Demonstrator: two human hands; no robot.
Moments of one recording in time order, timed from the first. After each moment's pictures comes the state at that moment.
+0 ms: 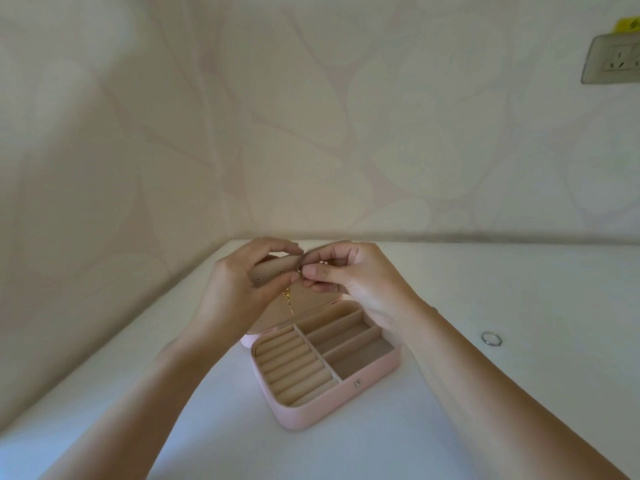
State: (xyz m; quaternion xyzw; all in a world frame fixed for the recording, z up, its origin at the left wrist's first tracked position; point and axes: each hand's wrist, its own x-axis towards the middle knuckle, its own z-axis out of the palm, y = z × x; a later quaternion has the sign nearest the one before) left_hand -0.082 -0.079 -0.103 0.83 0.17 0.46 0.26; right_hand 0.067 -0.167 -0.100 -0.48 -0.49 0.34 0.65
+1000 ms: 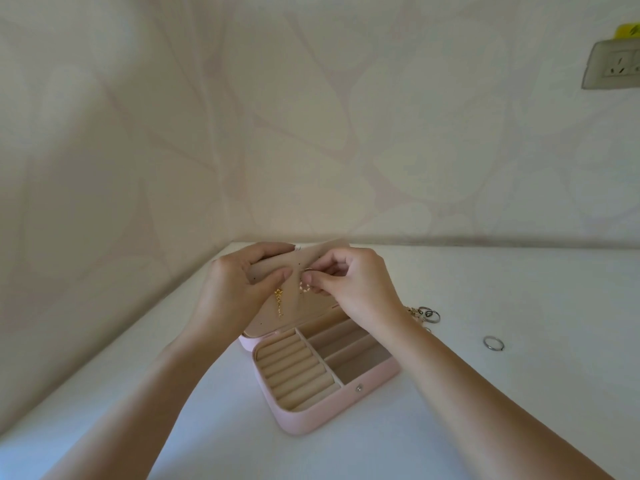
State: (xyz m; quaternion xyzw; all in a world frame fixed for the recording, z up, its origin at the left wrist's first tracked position) left_hand -0.085 -0.073 -0.100 0.81 0.22 0.45 0.31; right_hand 0.060 -0.159 -0.109 -0.61 -0.50 0.13 0.60
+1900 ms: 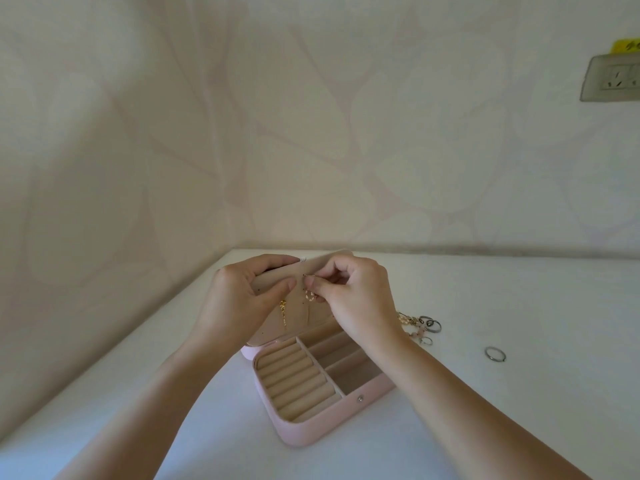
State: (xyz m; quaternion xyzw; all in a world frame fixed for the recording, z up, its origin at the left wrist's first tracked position) left_hand -0.084 -0.078 -0.099 0.81 0.24 0.43 0.32; right_hand 0.053 -0.156 -0.113 -0.63 -0.47 0.05 0.61
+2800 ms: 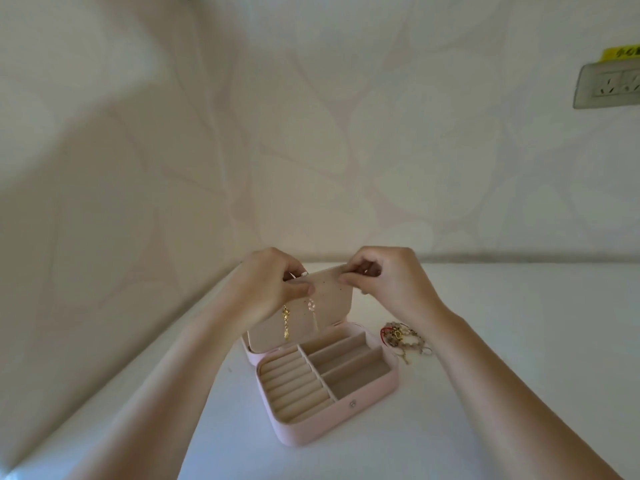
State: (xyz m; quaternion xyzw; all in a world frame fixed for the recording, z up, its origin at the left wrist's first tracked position) left_hand -0.055 -0.066 -0.057 0.91 0.30 0.25 0.16; right_hand 0.110 -0.177 -0.088 -0.63 -0.57 0.00 0.53
